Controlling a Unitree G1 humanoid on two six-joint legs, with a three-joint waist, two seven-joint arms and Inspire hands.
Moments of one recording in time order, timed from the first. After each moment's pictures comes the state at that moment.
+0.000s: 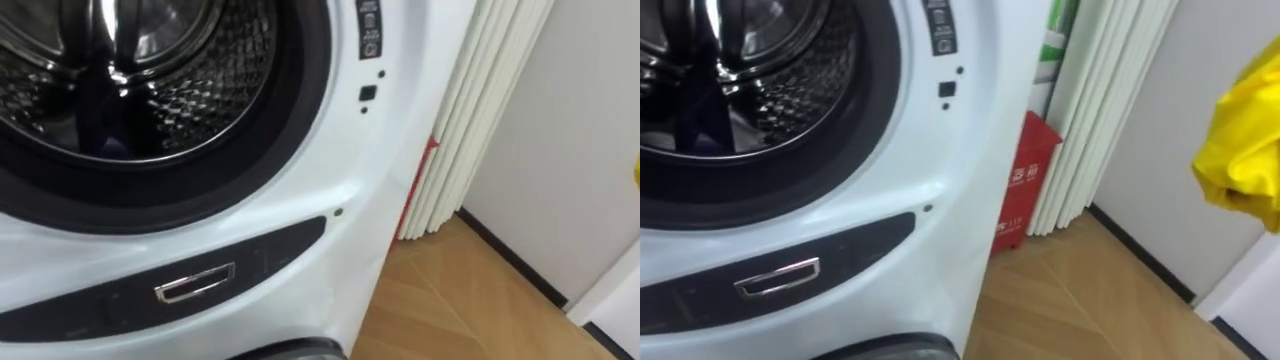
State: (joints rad) left arm 0.23 0.29 0.29 1.15 0.19 0.04 0.22; right arm 0.28 -0.66 -0.68 -0.52 0.50 0.07 -0.11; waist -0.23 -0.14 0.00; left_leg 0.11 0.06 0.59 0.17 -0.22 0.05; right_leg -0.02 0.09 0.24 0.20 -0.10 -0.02
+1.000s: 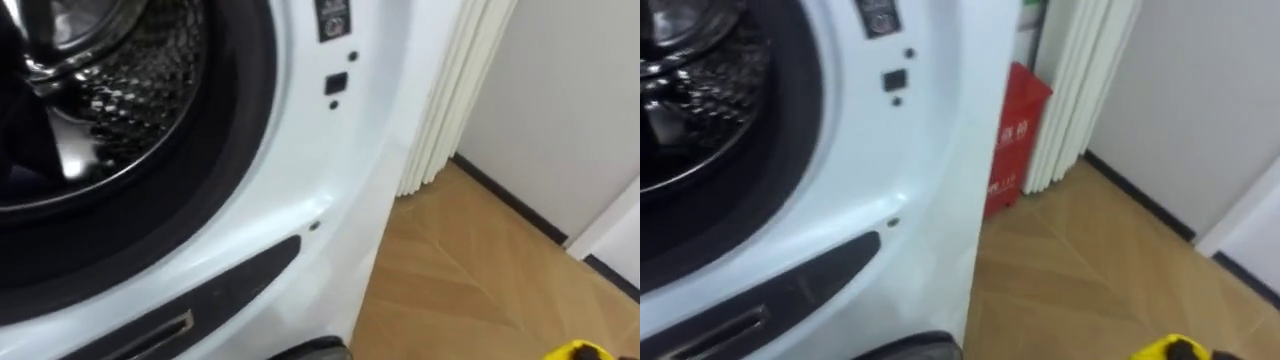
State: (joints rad) left arm 0.16 0.30 0.02 1.14 0.11 0.11 0.16; right arm 0.31 -0.41 -0.33 0.29 0.56 0.12 0.04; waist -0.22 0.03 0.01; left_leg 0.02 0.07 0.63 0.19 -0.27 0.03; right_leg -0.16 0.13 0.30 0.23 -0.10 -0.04
